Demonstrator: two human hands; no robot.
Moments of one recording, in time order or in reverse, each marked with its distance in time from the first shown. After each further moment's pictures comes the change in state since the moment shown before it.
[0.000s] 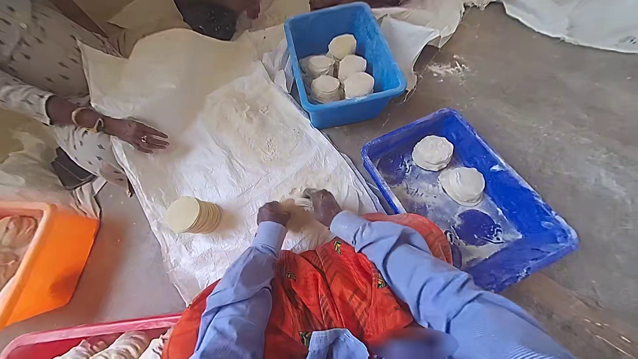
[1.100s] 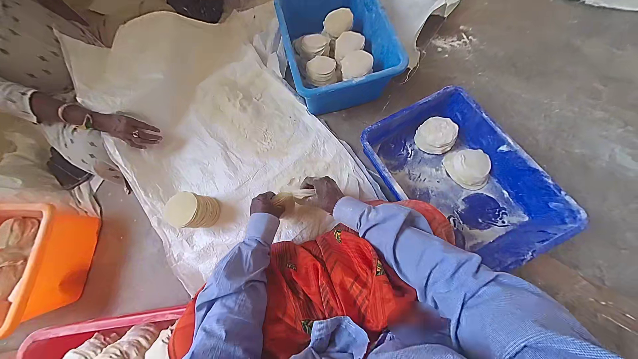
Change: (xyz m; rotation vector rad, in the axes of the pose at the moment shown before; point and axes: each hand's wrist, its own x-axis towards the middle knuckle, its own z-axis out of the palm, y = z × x) left_hand 0.001 -0.009 -0.005 0.090 -0.027 0.074; right_hand -0.001 0.009 -0.005 0.050 -0.041 -0.074
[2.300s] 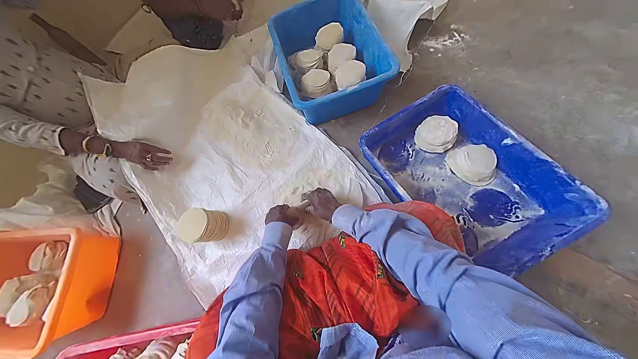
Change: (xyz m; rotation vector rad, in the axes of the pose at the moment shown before) left_hand 0.016 0.010 0.008 0.192 -0.125 -0.003; right_hand 0.016 -0.001 0.012 -0.096 -0.069 -0.020
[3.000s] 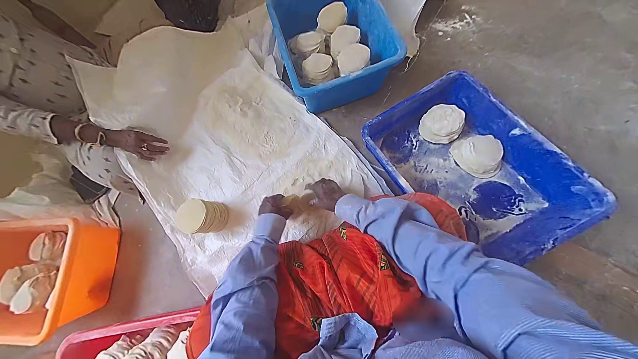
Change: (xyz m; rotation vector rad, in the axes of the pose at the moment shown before) left_hand -0.008 -0.016 -0.001 -0.079 0.082 0.081; right_hand -0.009 0.001 -0.006 -0.010 -0.054 0.020
